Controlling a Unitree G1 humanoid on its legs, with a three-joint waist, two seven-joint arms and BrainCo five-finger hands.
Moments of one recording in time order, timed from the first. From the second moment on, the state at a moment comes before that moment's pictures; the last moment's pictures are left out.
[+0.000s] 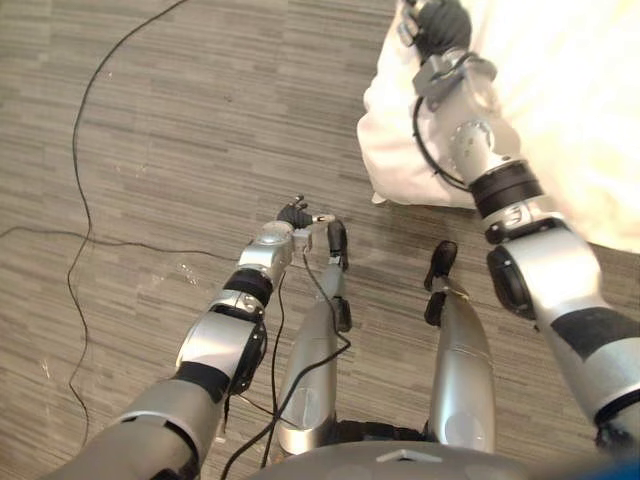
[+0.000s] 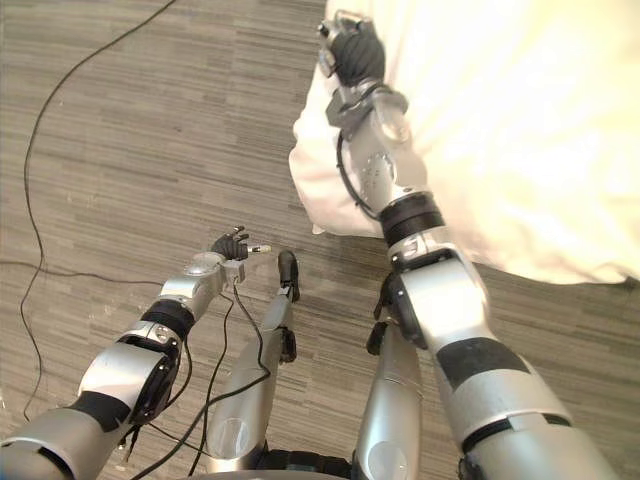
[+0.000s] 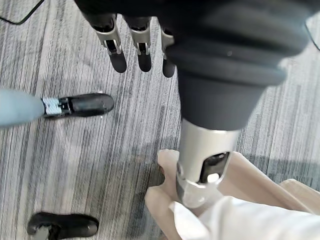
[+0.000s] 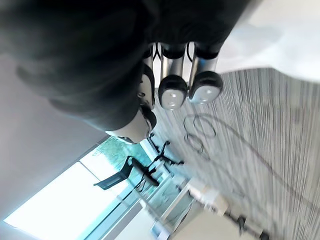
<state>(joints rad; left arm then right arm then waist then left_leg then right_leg) -0.80 0.15 -0.07 1.01 -0.38 0.22 0.09 -1.19 -0.17 0.15 0.78 0.80 -0.08 0.05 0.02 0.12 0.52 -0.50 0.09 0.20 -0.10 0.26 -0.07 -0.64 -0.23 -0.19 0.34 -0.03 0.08</state>
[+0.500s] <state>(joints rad) -0.63 0.09 -0.08 0.98 -0.46 0.18 0.18 -0.54 -0.07 0.07 0.91 0.70 0.01 0.31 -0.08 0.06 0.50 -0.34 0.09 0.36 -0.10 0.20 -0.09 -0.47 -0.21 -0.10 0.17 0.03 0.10</state>
